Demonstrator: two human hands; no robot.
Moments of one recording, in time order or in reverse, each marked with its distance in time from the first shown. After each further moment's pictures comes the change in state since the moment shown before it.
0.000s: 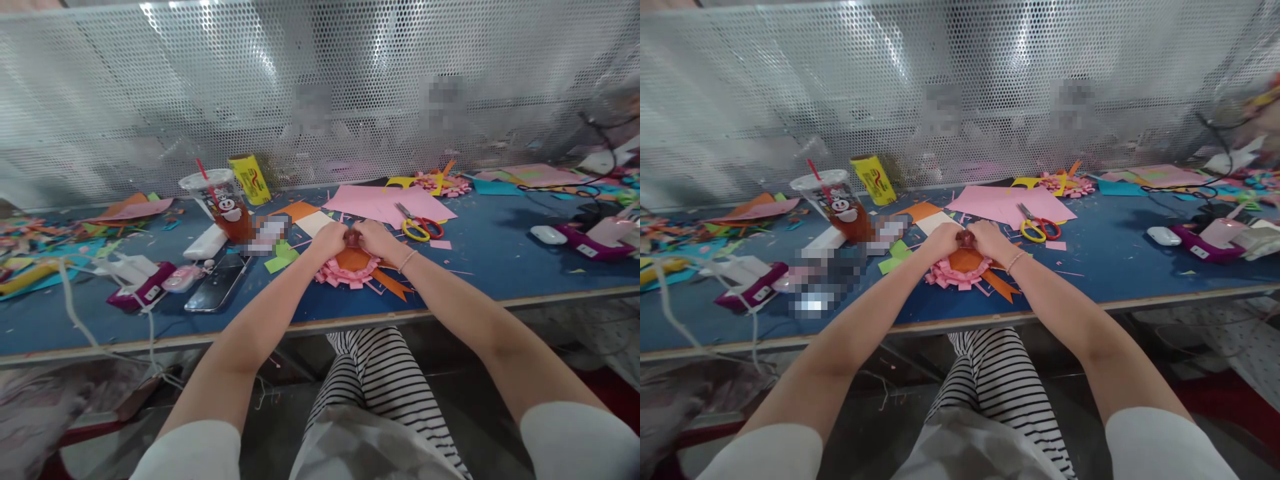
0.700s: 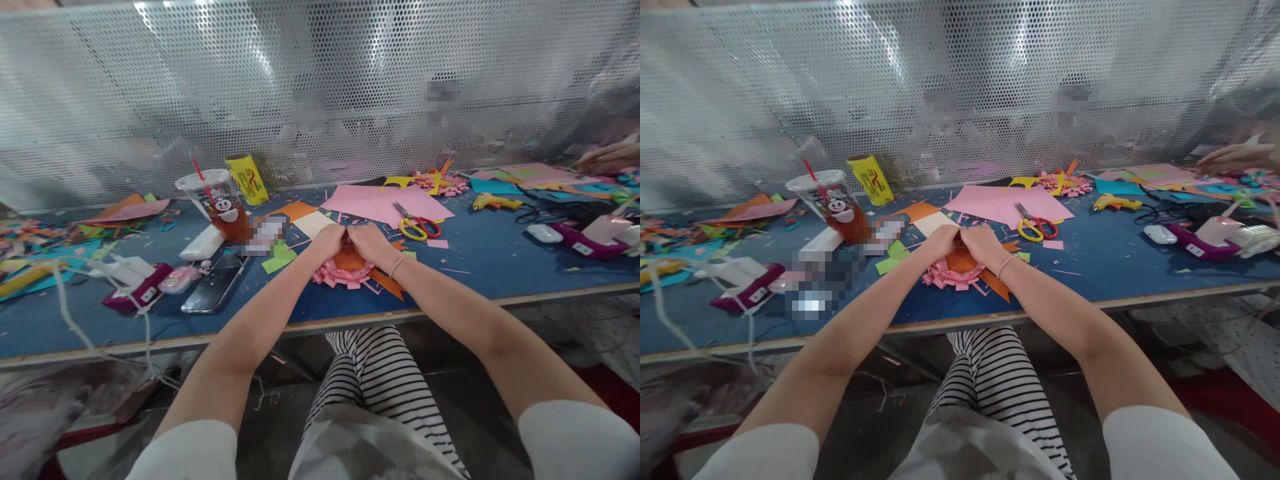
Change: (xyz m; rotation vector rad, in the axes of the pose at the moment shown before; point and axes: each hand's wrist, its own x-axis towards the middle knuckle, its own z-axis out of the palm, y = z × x) left_hand 0.000 0.003 -0.001 0.009 -0.061 0.008; right_hand -0.005 -0.025 -0.006 -0.276 -0.066 -0.007
